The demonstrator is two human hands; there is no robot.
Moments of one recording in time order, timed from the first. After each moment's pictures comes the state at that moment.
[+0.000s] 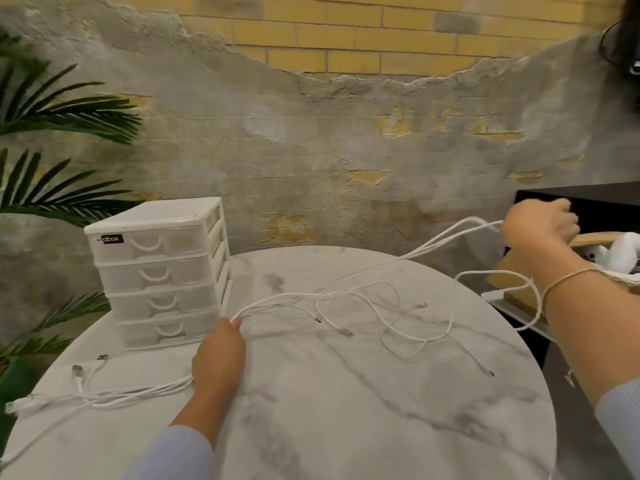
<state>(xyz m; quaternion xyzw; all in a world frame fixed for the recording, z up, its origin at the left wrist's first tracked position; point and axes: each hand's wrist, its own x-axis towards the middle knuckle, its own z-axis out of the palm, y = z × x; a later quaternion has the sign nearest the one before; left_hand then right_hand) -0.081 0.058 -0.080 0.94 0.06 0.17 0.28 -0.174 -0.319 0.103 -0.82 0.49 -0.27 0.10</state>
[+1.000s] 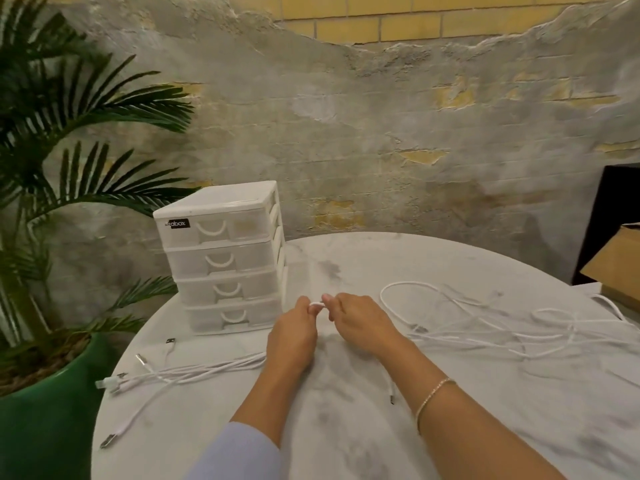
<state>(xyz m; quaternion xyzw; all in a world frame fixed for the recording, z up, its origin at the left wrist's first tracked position) -0.077 0.063 -0.068 0.94 -0.09 0.16 0.29 -0.087 -0.060 -0.050 -0.95 -0.04 -0.09 0.28</state>
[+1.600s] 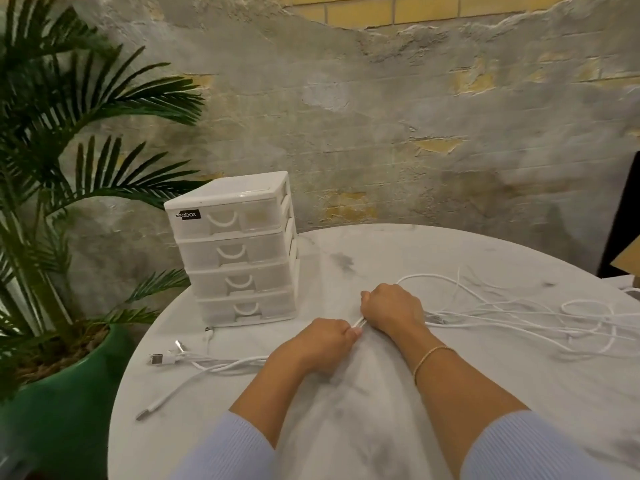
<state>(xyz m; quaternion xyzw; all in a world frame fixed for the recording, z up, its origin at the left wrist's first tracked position) -0.100 0.053 -0.045 0.96 -0.18 -0.10 0.16 -0.057 -0.077 -0.062 -0.97 0.13 -0.09 0.19</state>
